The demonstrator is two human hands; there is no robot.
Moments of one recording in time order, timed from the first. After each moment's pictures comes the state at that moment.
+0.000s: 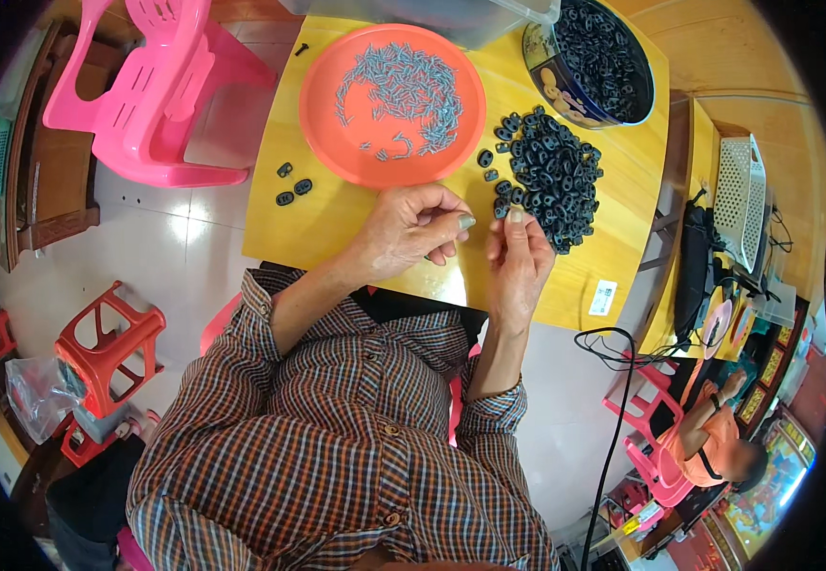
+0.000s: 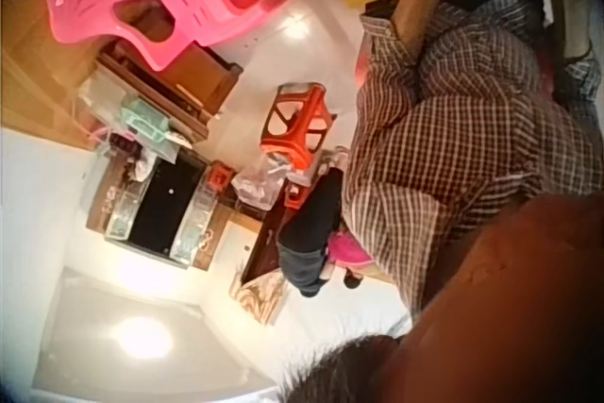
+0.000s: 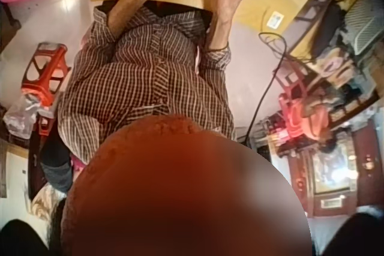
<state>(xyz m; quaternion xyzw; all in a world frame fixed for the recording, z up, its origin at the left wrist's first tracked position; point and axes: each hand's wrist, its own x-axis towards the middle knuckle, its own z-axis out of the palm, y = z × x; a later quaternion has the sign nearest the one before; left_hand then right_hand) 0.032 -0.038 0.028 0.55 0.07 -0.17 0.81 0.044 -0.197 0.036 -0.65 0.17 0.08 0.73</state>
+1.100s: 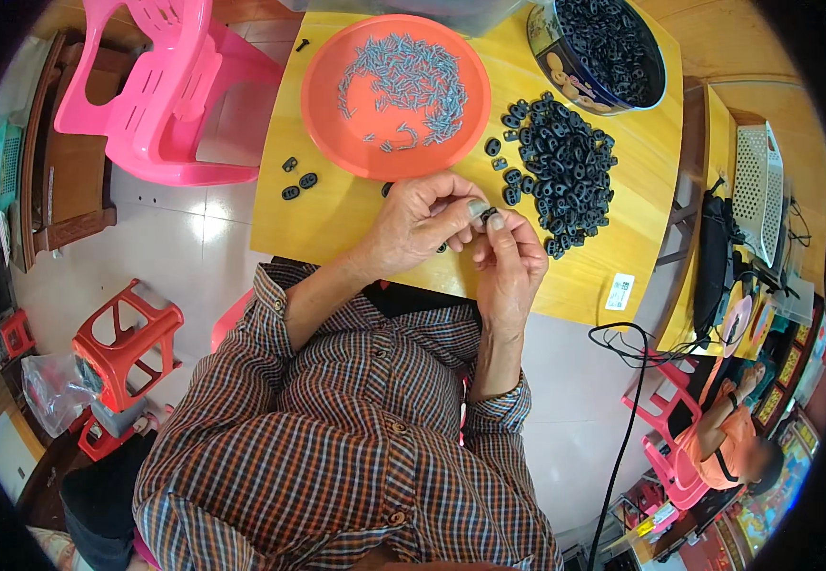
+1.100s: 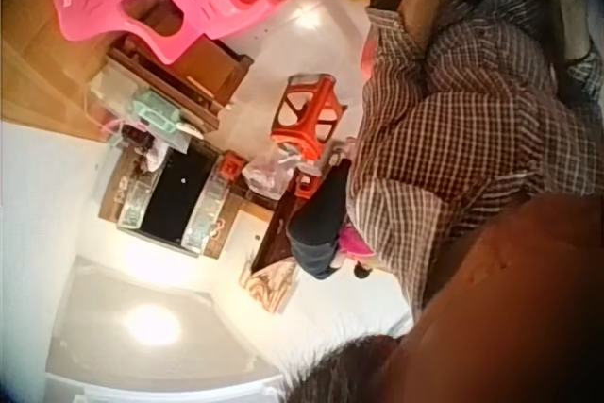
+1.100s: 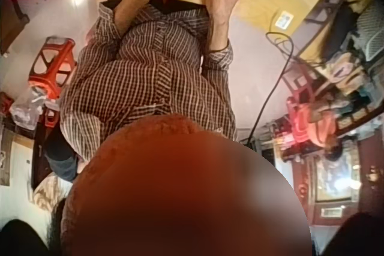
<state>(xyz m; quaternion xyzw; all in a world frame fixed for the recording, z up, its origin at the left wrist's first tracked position) 0.034 -0.046 0.023 0.56 0.03 -0.10 0.83 0.025 -0.185 0.035 -0.56 0.12 0.10 0.81</state>
